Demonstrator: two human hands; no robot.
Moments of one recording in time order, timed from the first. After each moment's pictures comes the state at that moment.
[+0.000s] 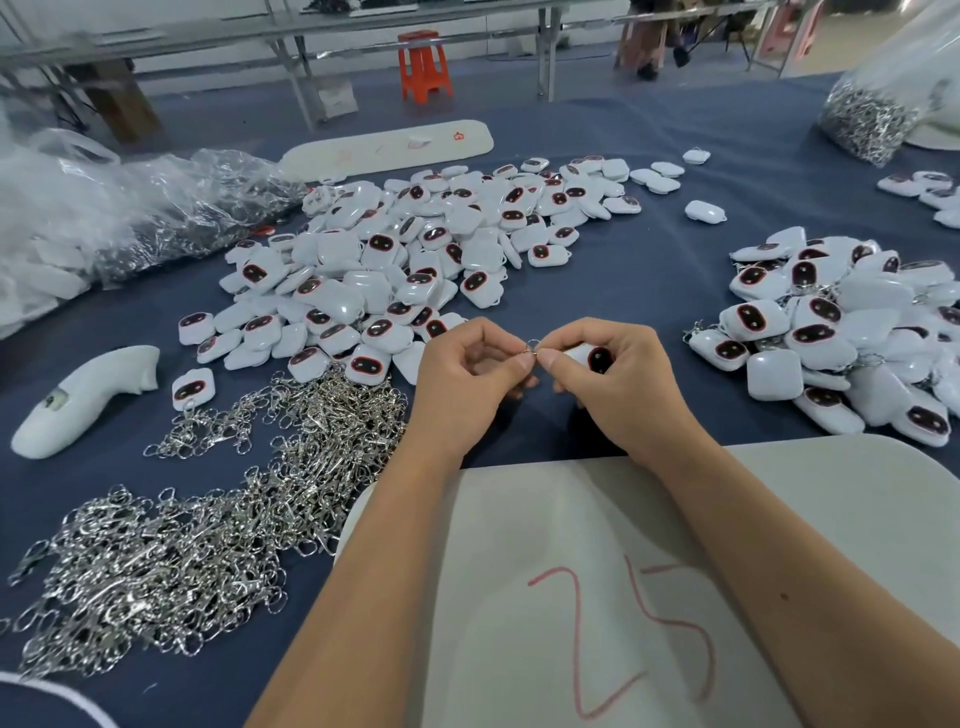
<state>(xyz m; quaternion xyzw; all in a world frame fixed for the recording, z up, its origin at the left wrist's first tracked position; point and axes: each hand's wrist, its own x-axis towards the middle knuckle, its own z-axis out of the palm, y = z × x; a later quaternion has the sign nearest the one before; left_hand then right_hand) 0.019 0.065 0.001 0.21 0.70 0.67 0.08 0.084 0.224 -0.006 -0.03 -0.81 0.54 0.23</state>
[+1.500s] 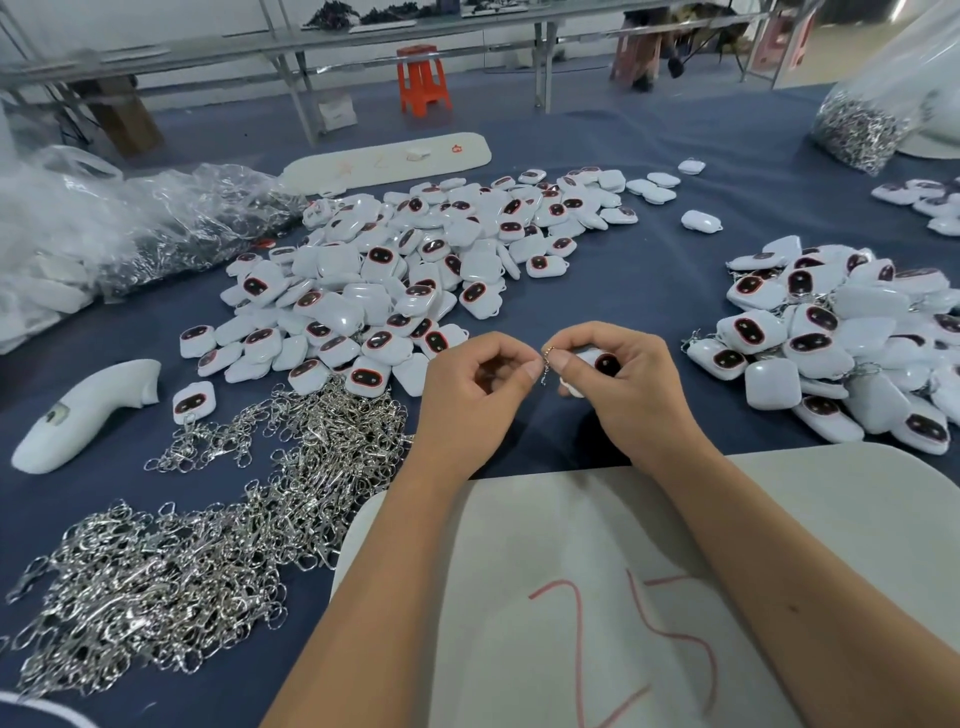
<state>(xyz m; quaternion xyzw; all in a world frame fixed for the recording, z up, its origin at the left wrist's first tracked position) 0.022 0.069 -0.001 0.29 0.73 0.62 0.00 0.085 0.227 -0.004 -0.03 -0.76 0.61 0.23</state>
